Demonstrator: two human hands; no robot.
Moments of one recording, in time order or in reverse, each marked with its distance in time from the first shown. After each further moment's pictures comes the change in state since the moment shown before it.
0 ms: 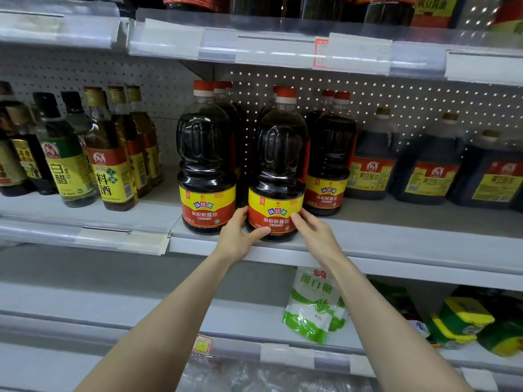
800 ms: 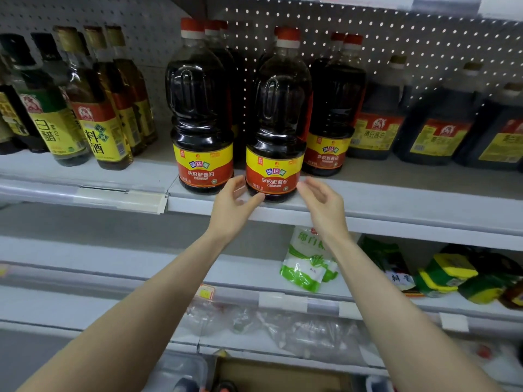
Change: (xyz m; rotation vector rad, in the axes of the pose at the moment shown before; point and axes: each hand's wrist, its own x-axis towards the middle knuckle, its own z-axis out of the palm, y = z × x) left_hand -0.037 0.015 0.001 -0.049 0.110 -0.028; right_hand -0.033 -0.006 0.001 0.057 0.196 -0.029
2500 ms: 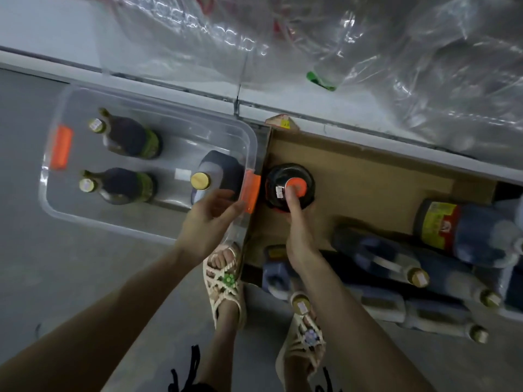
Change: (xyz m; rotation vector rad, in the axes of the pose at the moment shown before) left_hand -0.295 -0.614 -0.050 0.234 -0.179 -0.886; right_hand -0.339 0.669 0.216 0.144 0.154 1.057
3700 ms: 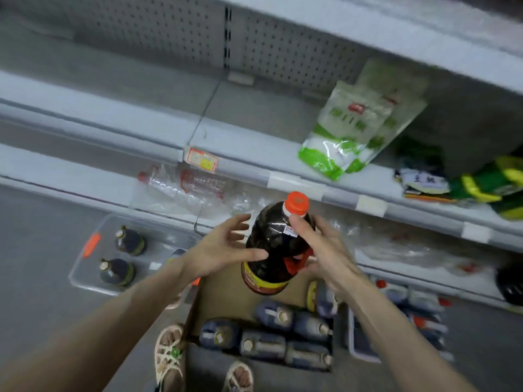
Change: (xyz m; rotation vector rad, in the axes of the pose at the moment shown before) left_hand -0.248 0.302 -0.022 -0.150 -0.382 0.385; right_hand -0.346 -0.395 -0.170 -0.370 -0.323 -0.382
